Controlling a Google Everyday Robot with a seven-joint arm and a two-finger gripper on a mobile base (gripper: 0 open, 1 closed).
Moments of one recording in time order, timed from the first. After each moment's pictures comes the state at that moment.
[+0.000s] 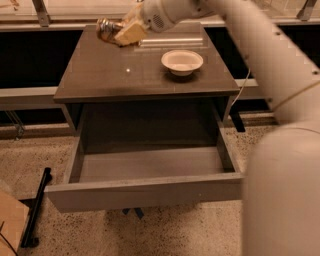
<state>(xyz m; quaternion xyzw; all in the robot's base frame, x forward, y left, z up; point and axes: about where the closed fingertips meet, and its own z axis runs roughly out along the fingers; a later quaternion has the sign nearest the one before) 0.748 0.078 0.993 -0.58 0.63 0.19 0.48</state>
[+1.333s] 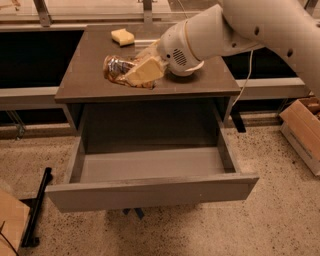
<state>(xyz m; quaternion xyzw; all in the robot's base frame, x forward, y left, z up) 0.595 0.031 0.969 -0.53 0.70 0.24 0.43</state>
